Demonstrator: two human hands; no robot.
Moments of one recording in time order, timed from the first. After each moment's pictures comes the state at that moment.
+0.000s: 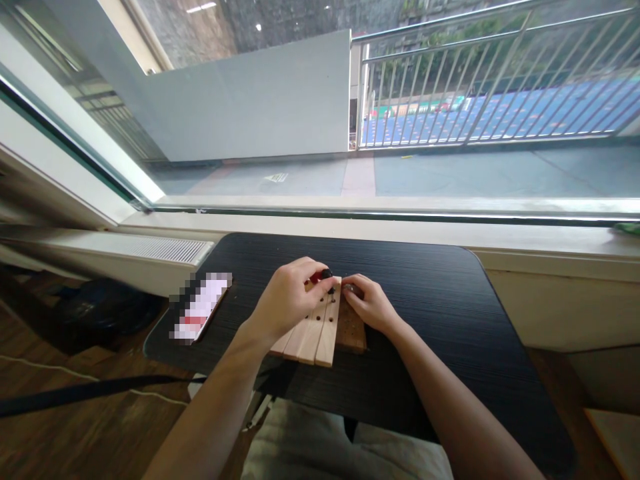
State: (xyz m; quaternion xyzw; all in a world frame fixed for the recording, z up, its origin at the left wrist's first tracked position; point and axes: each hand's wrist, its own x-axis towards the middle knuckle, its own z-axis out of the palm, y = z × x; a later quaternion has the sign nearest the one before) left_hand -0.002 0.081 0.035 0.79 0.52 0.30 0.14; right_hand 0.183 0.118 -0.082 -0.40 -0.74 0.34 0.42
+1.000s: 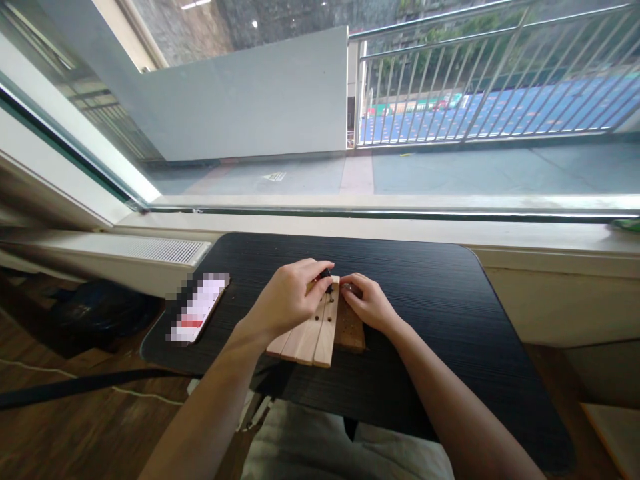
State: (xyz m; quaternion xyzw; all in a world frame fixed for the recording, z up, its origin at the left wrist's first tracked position) left_hand -0.004 0.083 0.035 0.84 0.47 0.26 0.11; right_hand 0.182 0.117 -0.082 -0.40 -0.74 0.33 0.42
